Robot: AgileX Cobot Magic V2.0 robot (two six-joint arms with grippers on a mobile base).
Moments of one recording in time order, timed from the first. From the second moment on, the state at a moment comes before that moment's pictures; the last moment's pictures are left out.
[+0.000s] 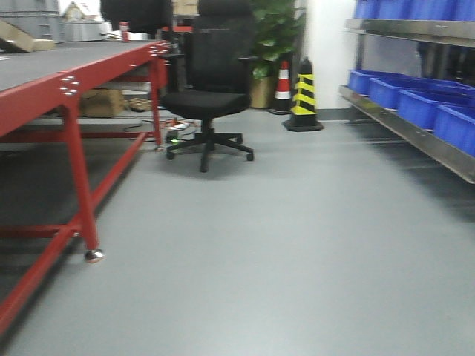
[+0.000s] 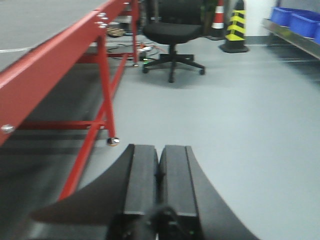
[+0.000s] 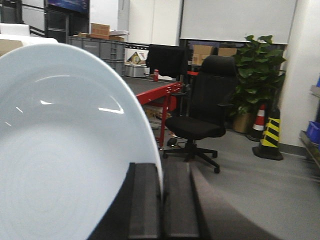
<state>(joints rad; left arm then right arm) -0.01 -0.02 0.03 -0.19 0.18 0.25 0.46 0.26 -0.62 -0.27 0.29 0.23</state>
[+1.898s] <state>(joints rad) -0.01 -0.02 0.03 -0.19 0.18 0.25 0.46 0.26 -0.62 -0.27 0.29 0.23</state>
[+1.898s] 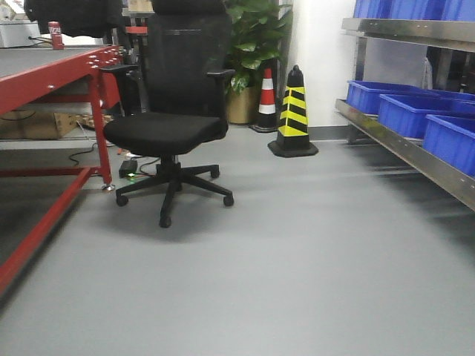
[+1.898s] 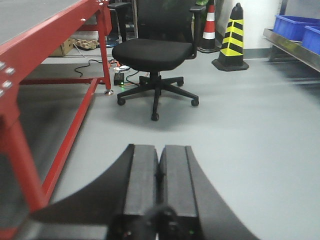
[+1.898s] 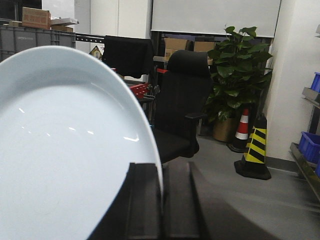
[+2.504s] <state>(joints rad) -0.01 -0.02 0.03 -0.19 0.18 0.25 0.46 0.27 -0.62 -0.27 0.29 0.23</state>
